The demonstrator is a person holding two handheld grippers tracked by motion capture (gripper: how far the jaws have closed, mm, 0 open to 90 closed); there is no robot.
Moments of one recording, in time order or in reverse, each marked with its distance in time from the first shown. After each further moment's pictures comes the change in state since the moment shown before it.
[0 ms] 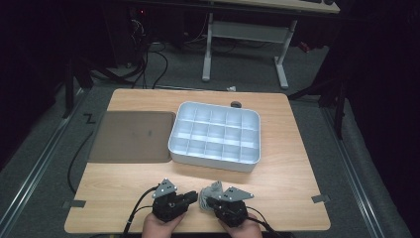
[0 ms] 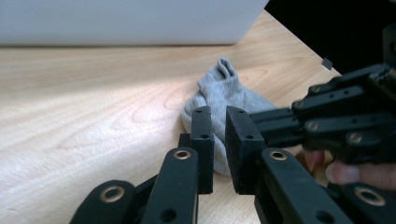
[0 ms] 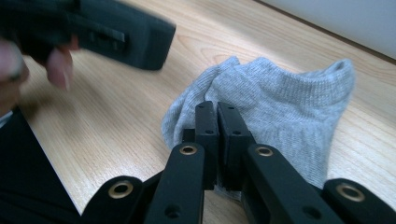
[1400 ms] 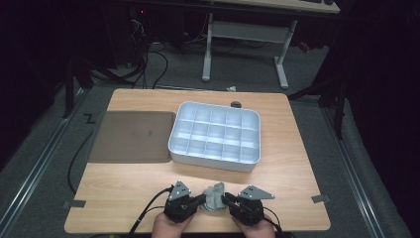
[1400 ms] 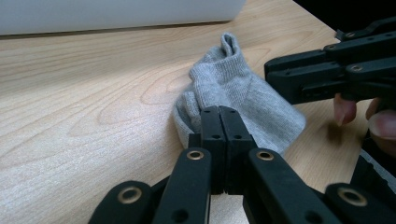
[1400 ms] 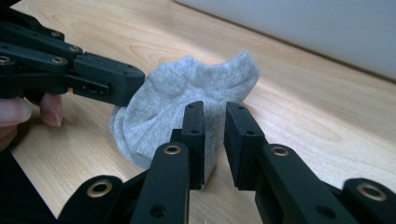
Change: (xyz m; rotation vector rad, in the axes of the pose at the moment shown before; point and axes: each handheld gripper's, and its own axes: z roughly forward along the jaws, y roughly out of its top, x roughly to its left) left arm -0.011 -0.007 0.029 0.063 0.014 0.065; right arm -0.030 -0.012 -0.031 -0.068 -0.070 0.118
